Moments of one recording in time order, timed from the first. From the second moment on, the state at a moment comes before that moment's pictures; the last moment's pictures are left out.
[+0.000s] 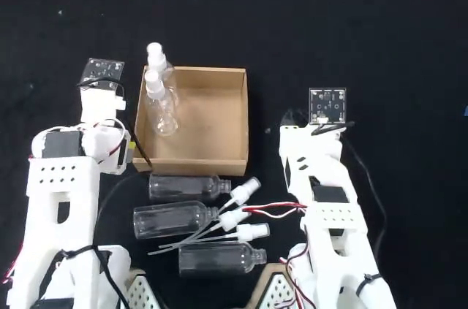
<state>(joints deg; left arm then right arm) -9.6 -39.8 42.9 69.8 -14.2 1.2 -47.3 82.9 4.7 1.5</state>
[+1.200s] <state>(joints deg) 18.3 -39.9 53.1 85.3 -47.0 1.2 -47.3 82.9 4.7 1.5</state>
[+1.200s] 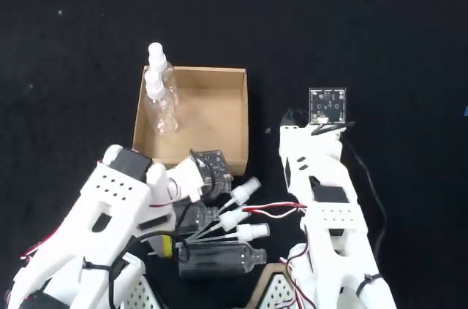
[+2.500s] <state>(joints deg) 14.2 -40.5 63.3 73.9 -50.2 1.2 -47.3 82.9 4.7 1.5</state>
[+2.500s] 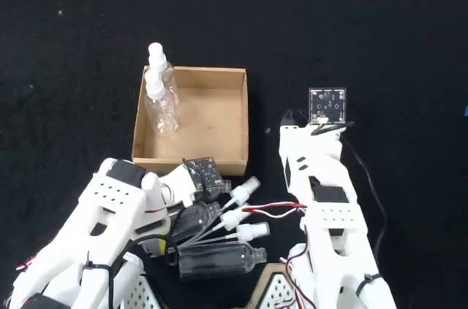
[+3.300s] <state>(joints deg) 16.0 -40.5 39.2 99.4 -52.4 1.2 -47.3 82.9 4.7 1.5</state>
